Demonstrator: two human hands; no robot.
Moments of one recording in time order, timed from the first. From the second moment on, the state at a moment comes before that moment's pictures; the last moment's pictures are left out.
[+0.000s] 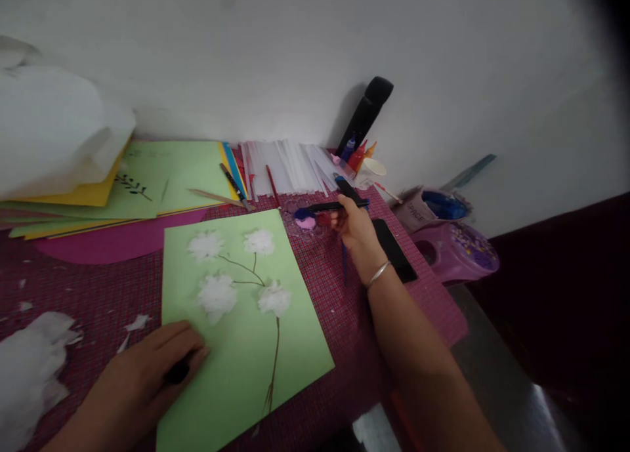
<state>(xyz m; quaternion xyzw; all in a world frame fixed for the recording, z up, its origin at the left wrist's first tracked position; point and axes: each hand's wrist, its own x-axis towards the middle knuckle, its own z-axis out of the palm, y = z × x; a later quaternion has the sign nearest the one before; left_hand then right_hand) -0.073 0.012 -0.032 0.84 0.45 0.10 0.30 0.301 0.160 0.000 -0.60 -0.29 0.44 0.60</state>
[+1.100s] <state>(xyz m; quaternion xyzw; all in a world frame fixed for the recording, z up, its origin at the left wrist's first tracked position) -0.060 0.013 -0.014 0.86 0.42 0.13 0.27 0.188 0.104 -0.004 -0.51 -0.59 0.44 0.45</state>
